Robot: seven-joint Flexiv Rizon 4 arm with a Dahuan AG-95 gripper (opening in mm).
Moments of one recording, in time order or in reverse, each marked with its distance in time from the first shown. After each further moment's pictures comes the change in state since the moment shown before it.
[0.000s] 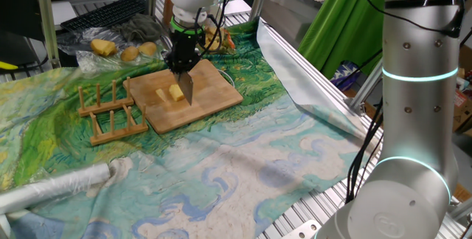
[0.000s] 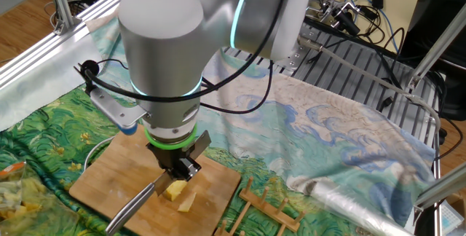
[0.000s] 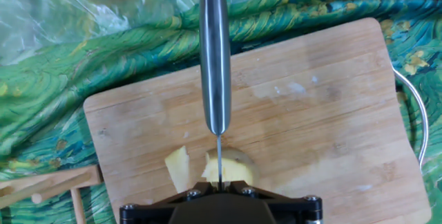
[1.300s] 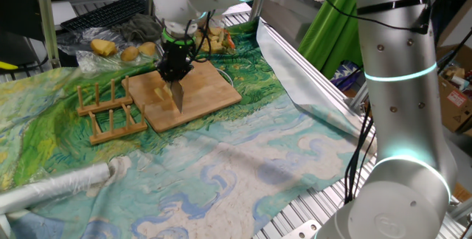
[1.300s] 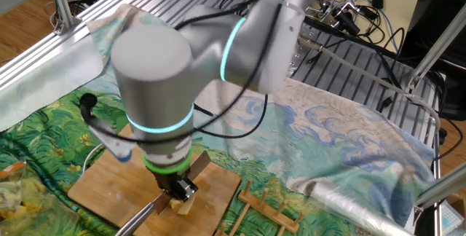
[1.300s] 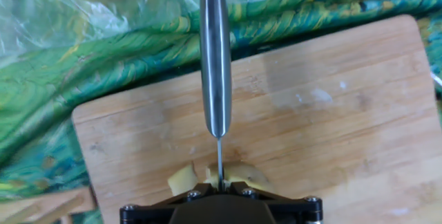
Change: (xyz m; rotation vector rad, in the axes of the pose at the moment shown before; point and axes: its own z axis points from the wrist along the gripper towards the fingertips) arm -0.018 0.013 0.043 -0.051 -0.009 0.042
